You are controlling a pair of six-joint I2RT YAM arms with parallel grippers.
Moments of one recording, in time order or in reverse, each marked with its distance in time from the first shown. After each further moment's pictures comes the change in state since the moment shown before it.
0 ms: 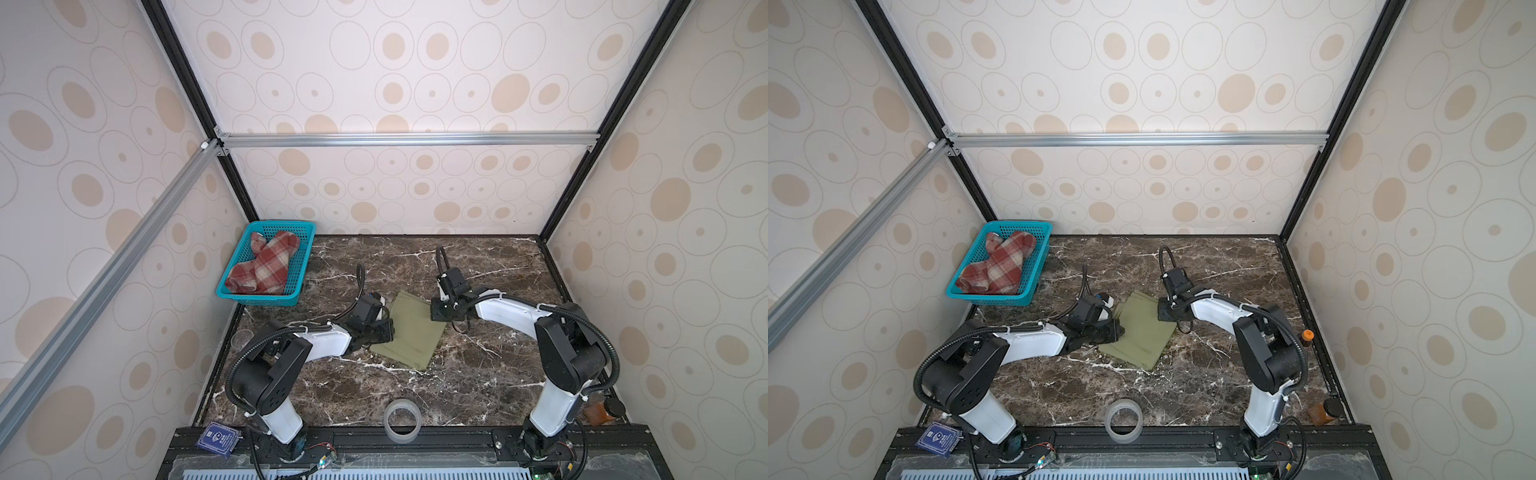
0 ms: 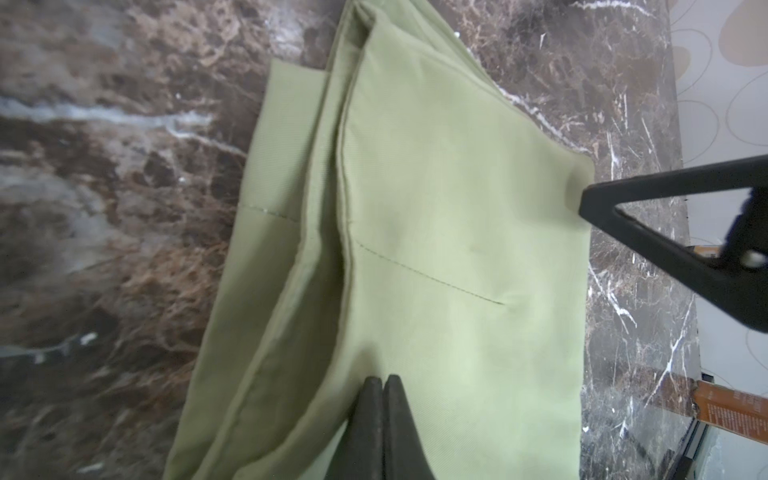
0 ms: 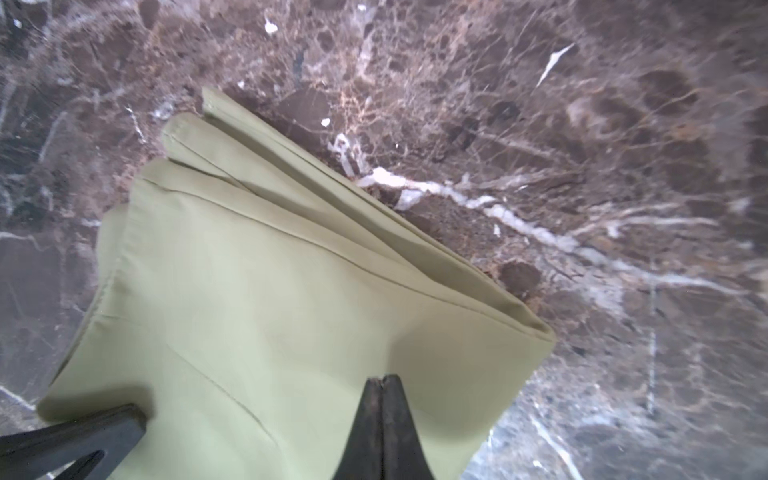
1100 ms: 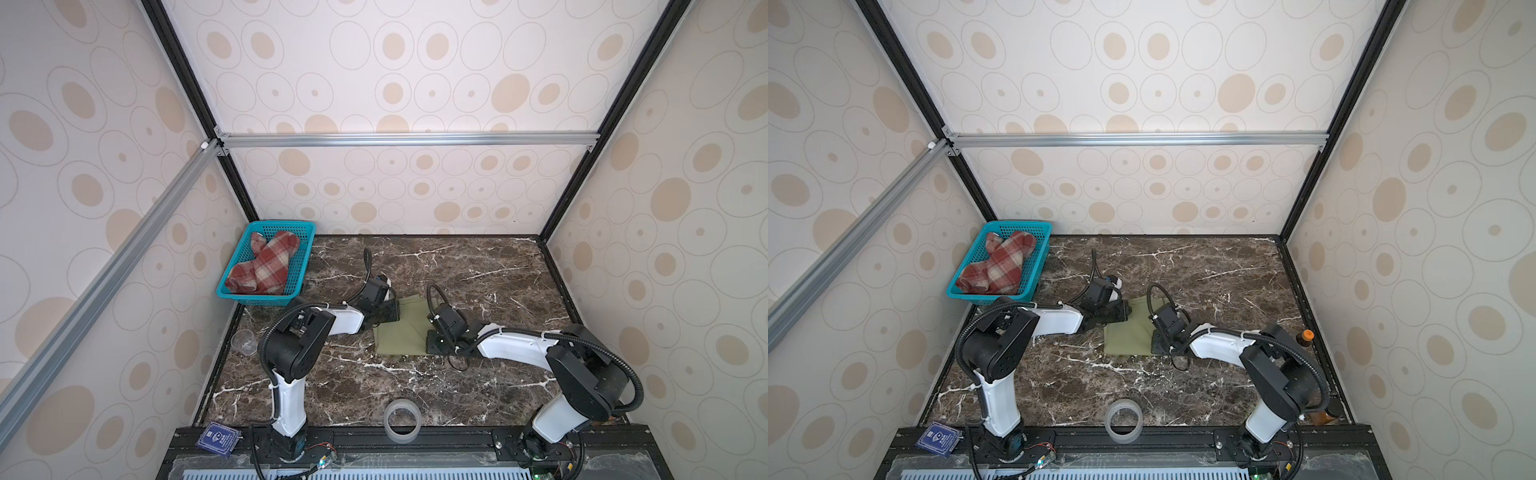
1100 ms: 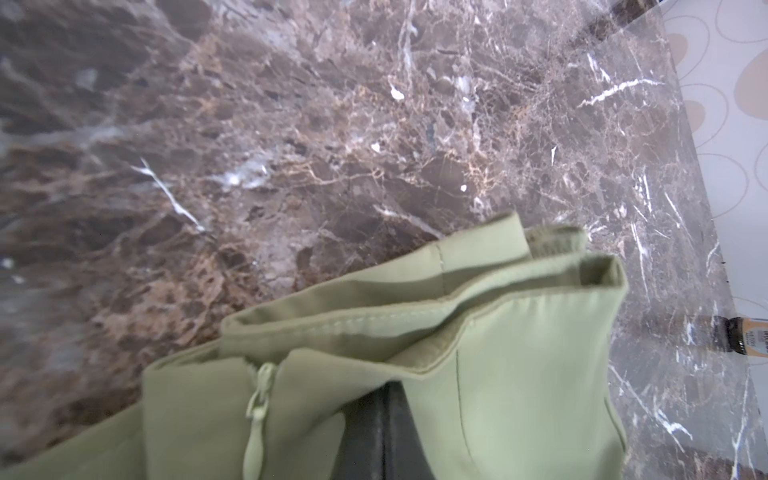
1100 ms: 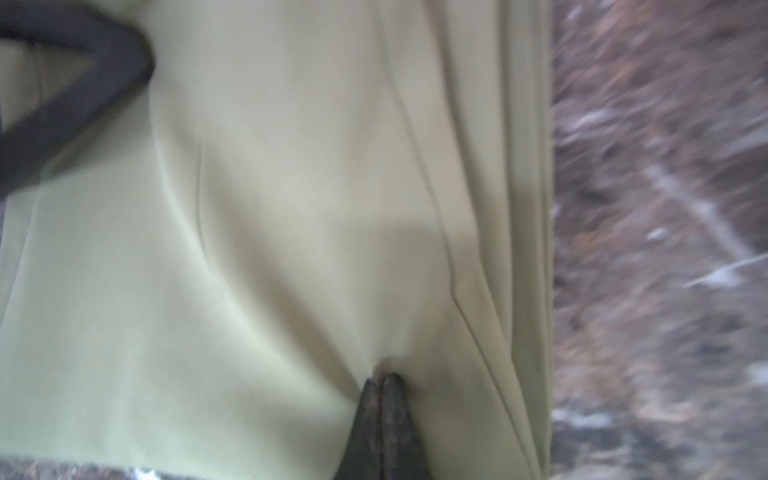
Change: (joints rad) left arm 0.062 0.251 0.251 0.058 -0.054 0.108; right arm 0.241 -0.186 -0.327 0.130 0.104 0.287
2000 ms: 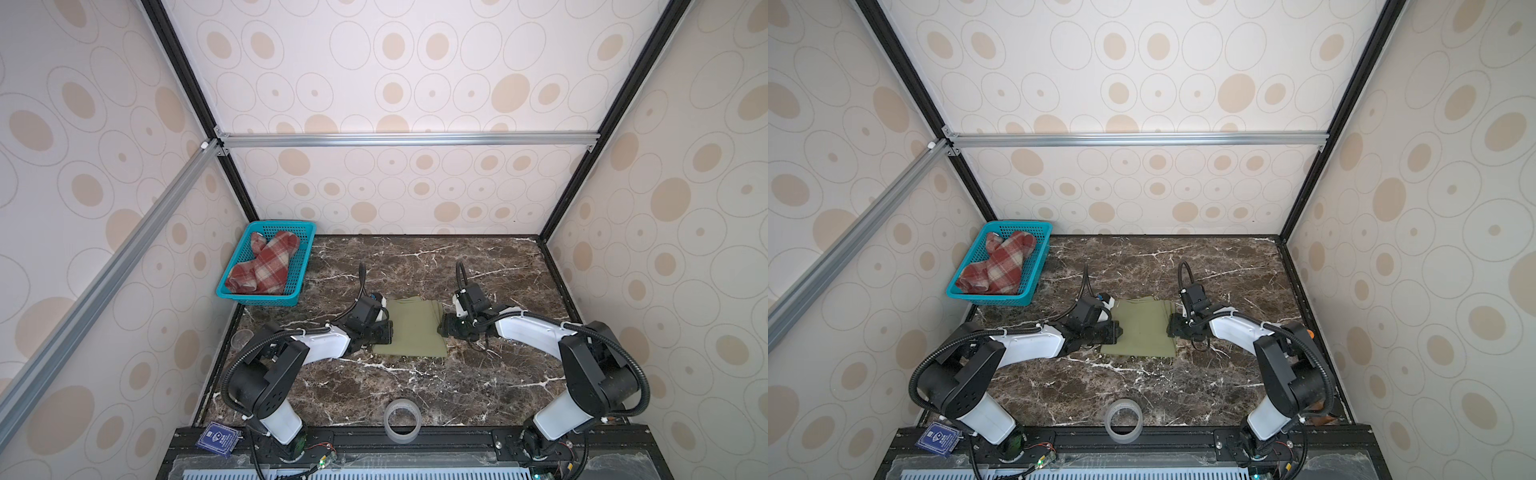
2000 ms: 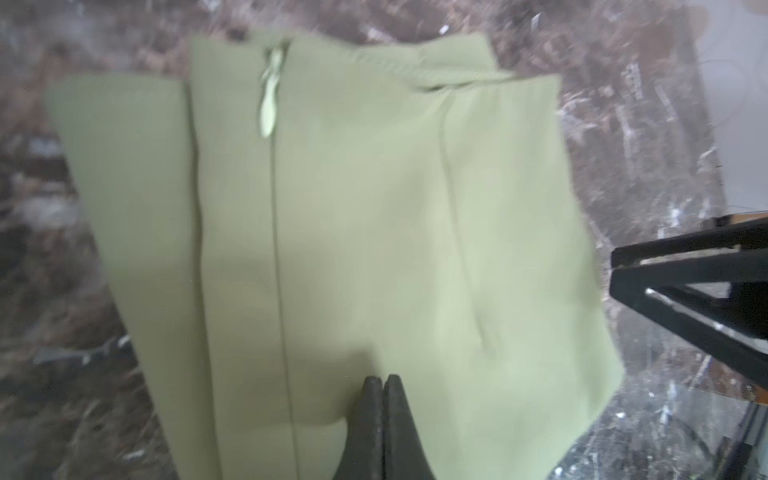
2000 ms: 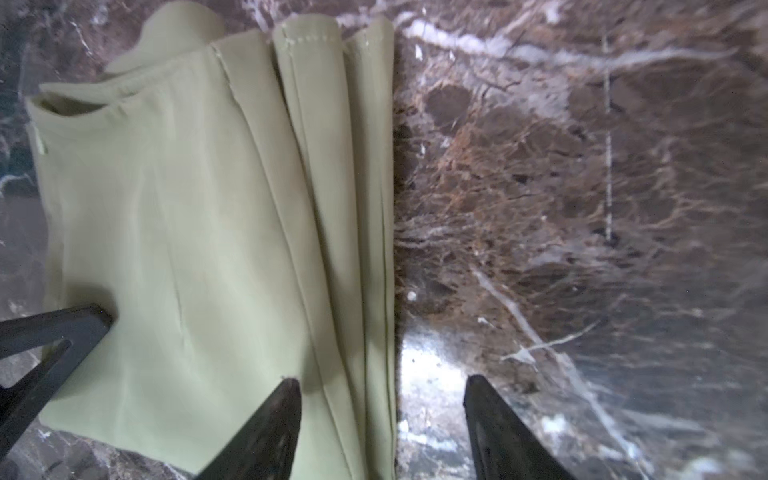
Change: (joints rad) left arm -0.064 -0.280 -0.272 -0.085 0.020 0.009; right arm -0.296 0.001 0.063 -0.092 -0.227 -0.233
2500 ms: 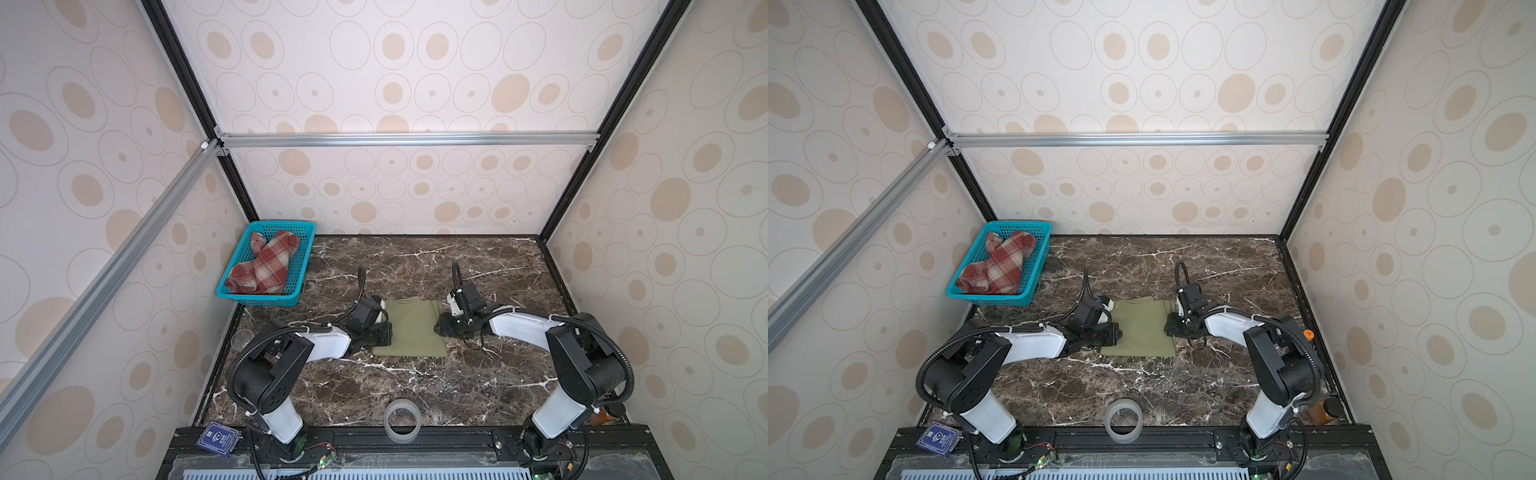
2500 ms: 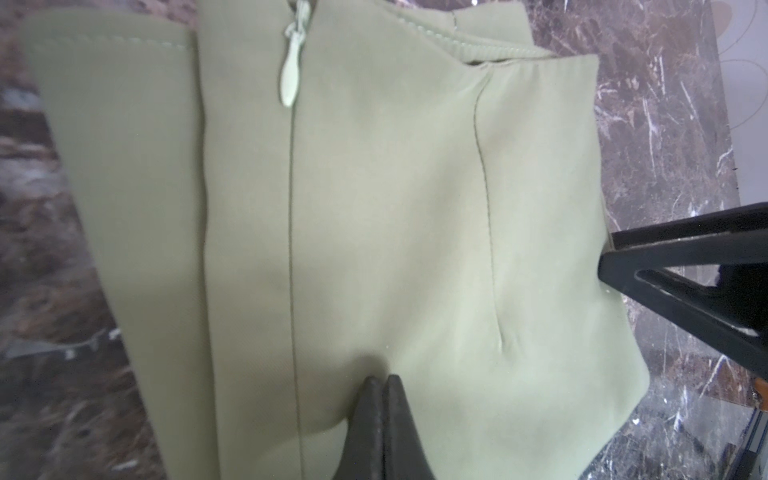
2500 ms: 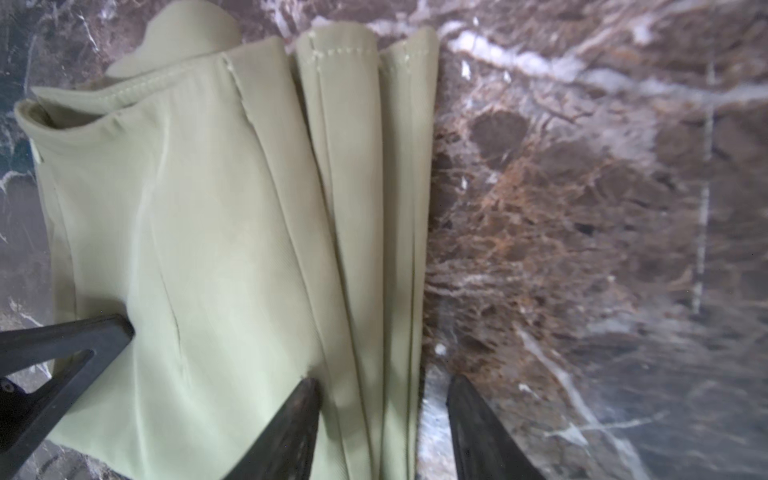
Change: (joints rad) left arm 0.000 0.029 -0.007 0.028 0.006 -0.019; right arm 0.000 0.064 0.011 0.091 -0.037 -0.026
